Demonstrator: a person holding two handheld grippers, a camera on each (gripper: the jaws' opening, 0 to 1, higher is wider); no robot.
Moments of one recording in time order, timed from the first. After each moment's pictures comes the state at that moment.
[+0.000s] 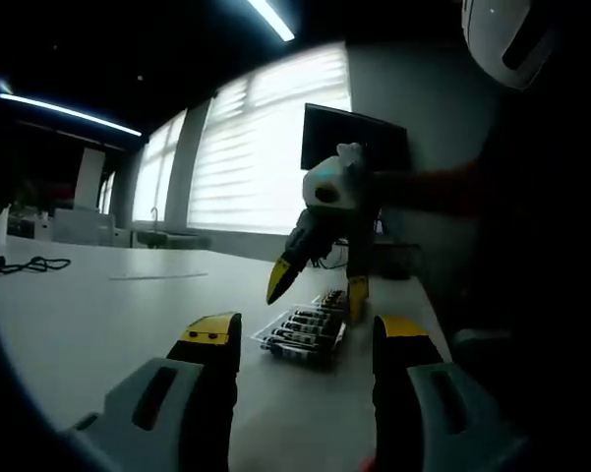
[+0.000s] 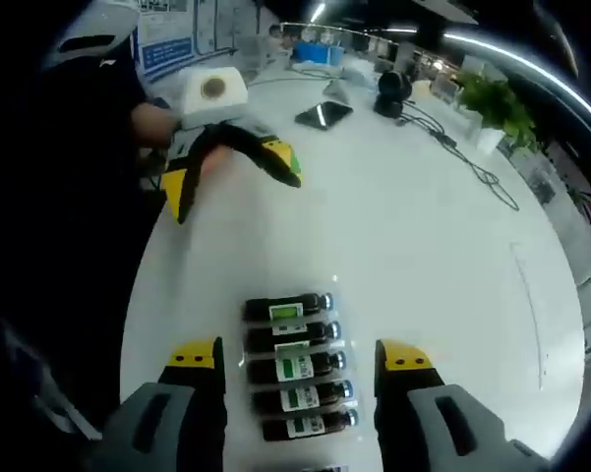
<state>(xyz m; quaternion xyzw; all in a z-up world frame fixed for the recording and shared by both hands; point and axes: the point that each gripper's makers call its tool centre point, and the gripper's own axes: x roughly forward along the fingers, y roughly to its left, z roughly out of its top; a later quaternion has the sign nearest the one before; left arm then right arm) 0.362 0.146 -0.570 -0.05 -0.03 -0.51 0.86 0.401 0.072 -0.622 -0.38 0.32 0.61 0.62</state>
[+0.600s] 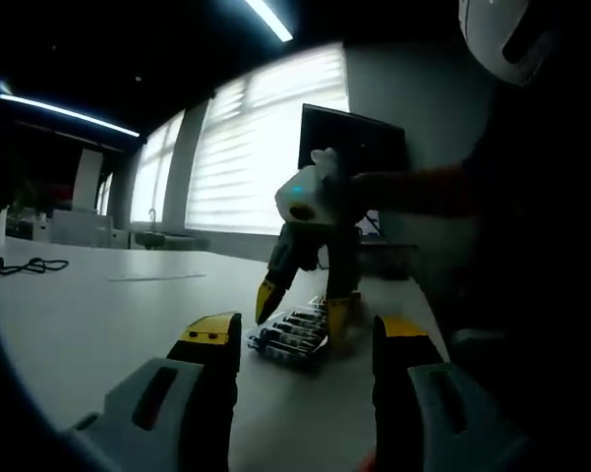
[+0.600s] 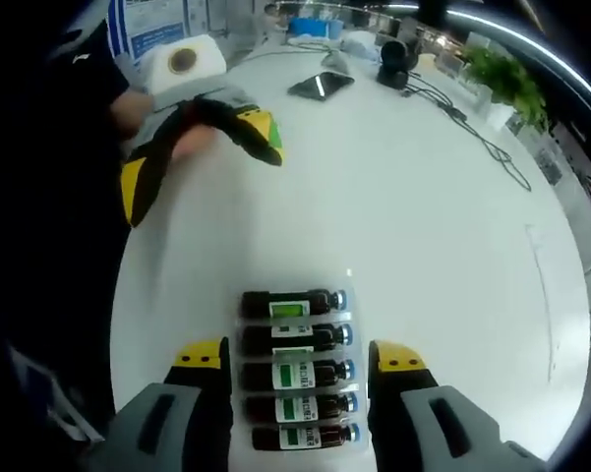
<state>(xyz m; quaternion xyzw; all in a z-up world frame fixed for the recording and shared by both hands) 0.359 0.145 -0.568 -0.05 -0.03 -0.52 0.85 0.409 0.084 -0.638 -0.38 0.36 0.57 0.63</state>
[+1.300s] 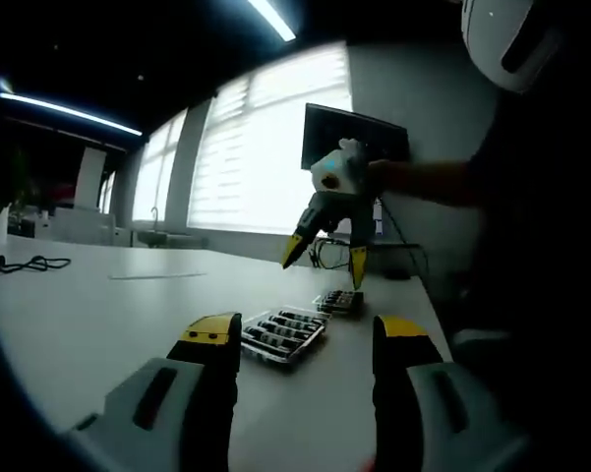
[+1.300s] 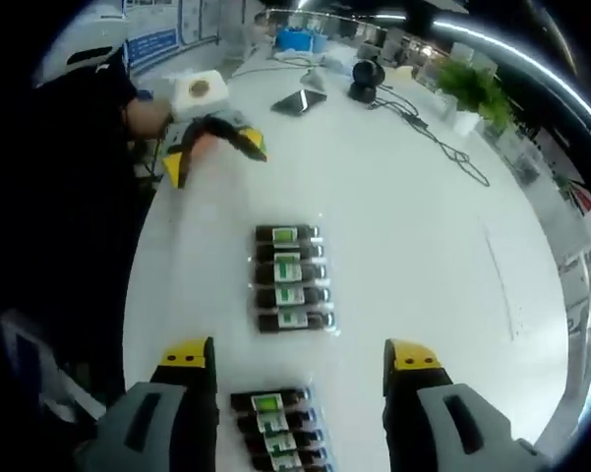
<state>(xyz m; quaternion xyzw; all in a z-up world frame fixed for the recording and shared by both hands) 0.363 0.146 -0.570 -0.05 -0.03 -0.51 0.86 0.414 -0.043 -0.593 -0.42 0.35 0.53 0.64</state>
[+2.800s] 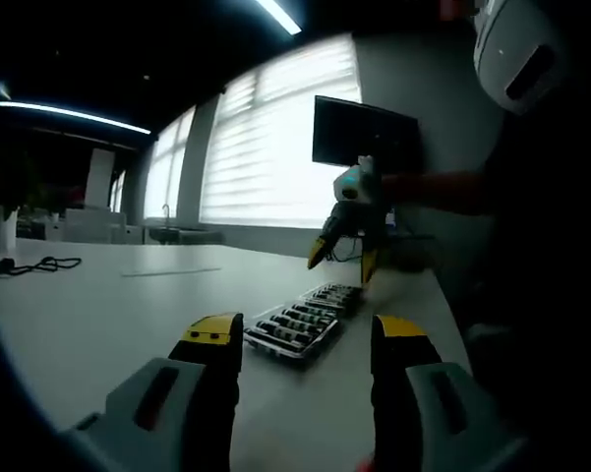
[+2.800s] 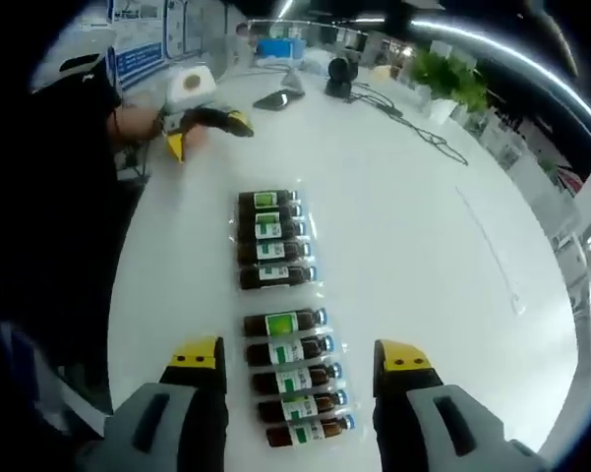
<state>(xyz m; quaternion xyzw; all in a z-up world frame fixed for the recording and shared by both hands) 0.370 0.145 -0.575 -0.03 -0.02 -0.49 0.87 0.424 -0.038 -0.586 -0.33 0.29 0.54 0.72</state>
